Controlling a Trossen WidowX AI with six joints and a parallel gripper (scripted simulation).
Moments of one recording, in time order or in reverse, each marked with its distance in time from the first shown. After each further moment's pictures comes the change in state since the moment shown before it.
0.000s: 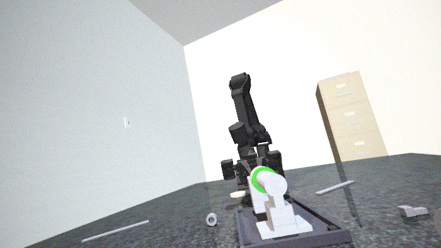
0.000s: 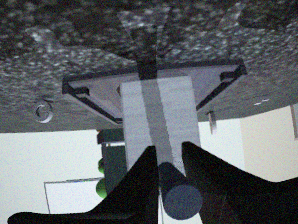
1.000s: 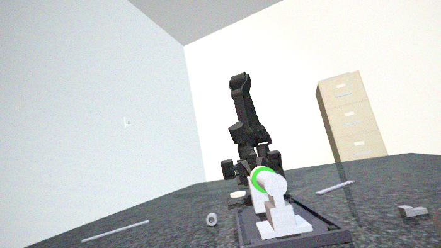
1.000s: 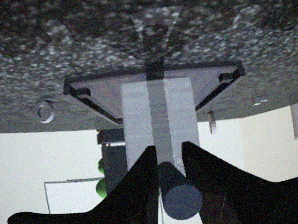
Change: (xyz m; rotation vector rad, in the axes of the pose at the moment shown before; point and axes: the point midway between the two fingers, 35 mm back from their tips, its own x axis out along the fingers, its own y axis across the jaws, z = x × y) arm -0.003 0.000 0.002 0.000 0.000 0.000
